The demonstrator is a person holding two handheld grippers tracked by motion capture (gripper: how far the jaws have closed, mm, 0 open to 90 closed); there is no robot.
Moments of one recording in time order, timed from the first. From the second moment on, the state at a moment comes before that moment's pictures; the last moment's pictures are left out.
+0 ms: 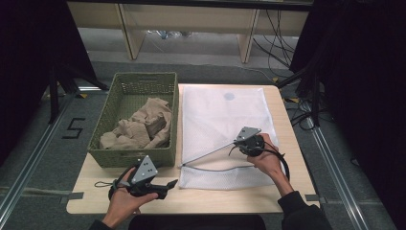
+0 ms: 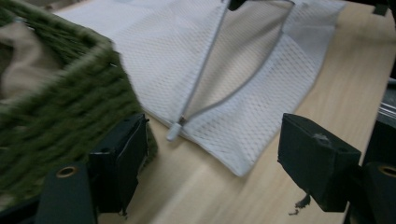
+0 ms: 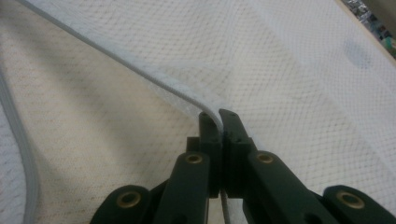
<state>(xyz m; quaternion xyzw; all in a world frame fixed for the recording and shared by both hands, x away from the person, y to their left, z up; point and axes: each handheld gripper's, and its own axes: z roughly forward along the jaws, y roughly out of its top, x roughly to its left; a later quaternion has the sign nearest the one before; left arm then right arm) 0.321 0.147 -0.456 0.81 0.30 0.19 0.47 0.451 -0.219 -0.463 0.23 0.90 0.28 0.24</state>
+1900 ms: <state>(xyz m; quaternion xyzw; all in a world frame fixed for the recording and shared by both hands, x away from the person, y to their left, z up) 0.539 0.208 -0.480 0.89 0.42 0.09 0.17 0.457 -0.211 -0.439 0.19 0.91 0.28 0.25</state>
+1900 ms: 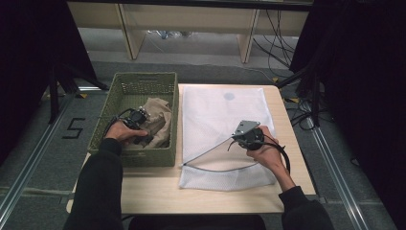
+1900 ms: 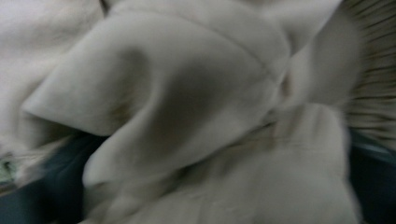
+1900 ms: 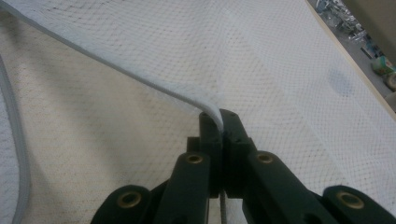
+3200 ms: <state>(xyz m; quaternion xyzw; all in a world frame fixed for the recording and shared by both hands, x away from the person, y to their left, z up) 0.517 0.190 -0.455 0.90 0.36 0.08 0.24 0.457 -0.210 -0.443 0.20 0.91 0.27 0.25</state>
